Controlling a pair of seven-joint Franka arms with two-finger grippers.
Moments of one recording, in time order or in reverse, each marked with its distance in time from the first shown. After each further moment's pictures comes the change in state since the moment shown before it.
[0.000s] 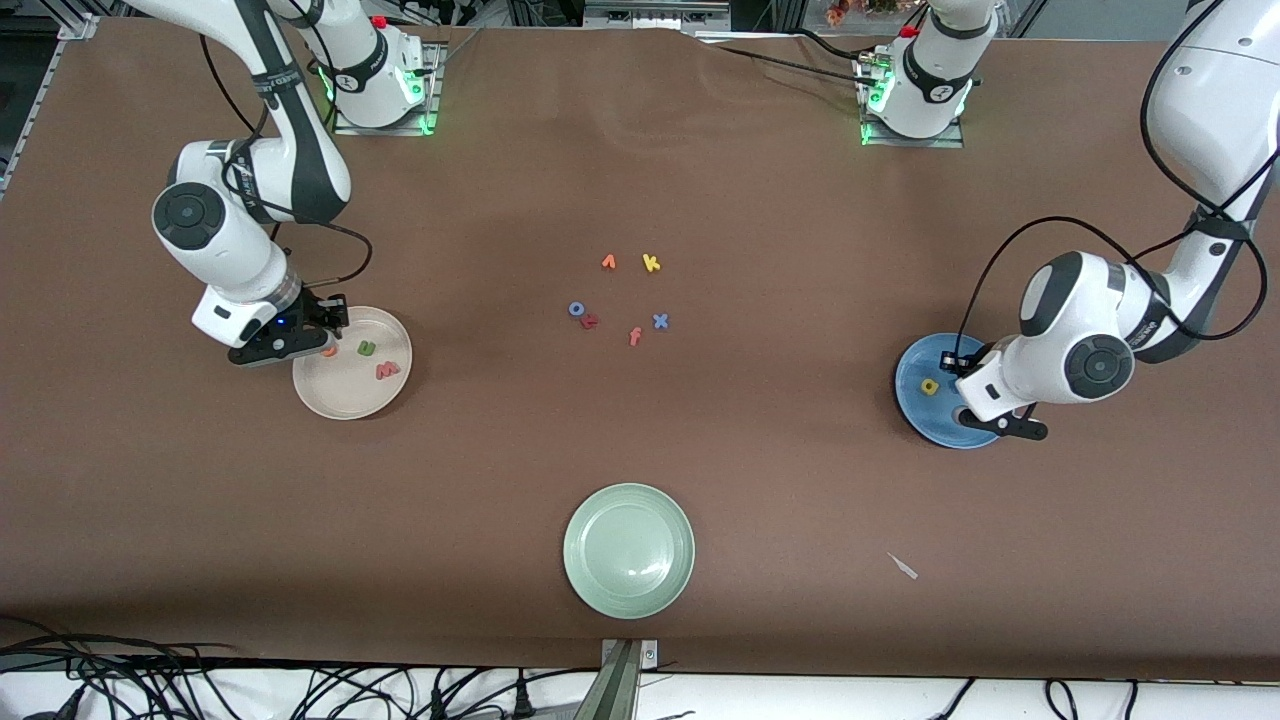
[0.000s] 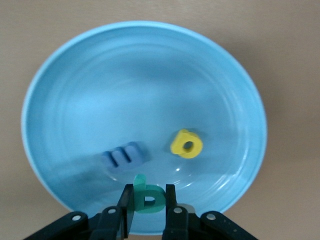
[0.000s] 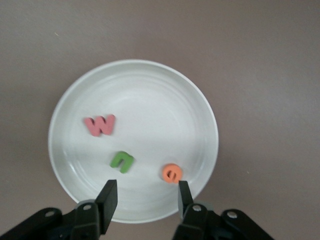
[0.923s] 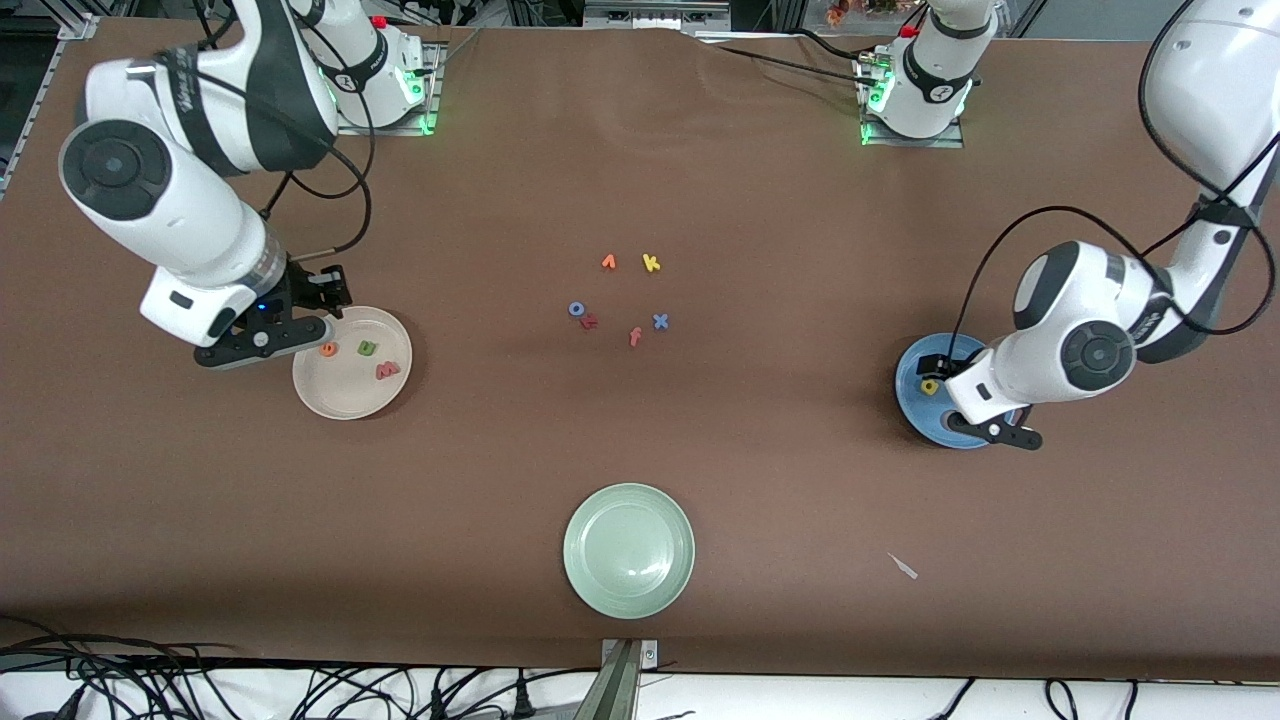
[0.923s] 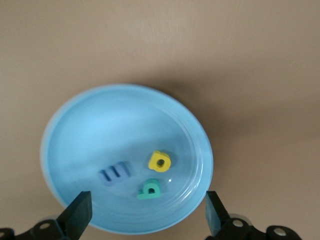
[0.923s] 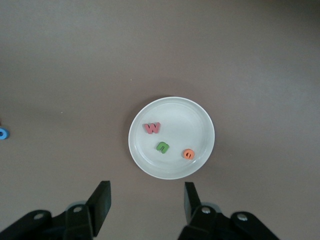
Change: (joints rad) left arm -0.006 -0.054 -0.082 0.103 0.000 -0.047 0.029; right arm 0.039 -0.005 0.078 0.602 0.001 -0.725 0.066
